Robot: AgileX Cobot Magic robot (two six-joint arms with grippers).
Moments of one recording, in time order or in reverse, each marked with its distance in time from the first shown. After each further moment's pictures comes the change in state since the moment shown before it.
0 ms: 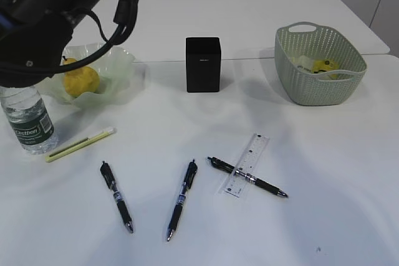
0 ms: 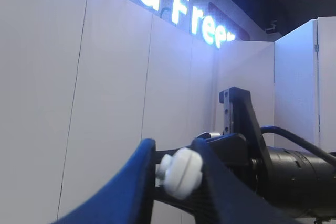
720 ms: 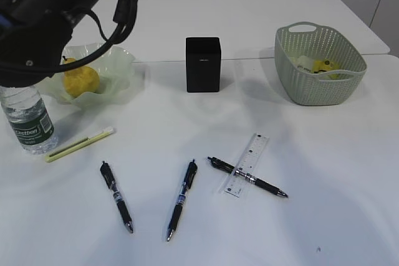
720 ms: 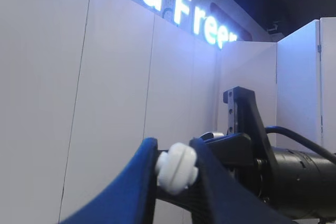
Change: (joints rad) left arm 0.000 0.000 0.000 -0.002 0.000 0.000; right arm 0.000 0.000 0.000 0.000 0.006 0.001
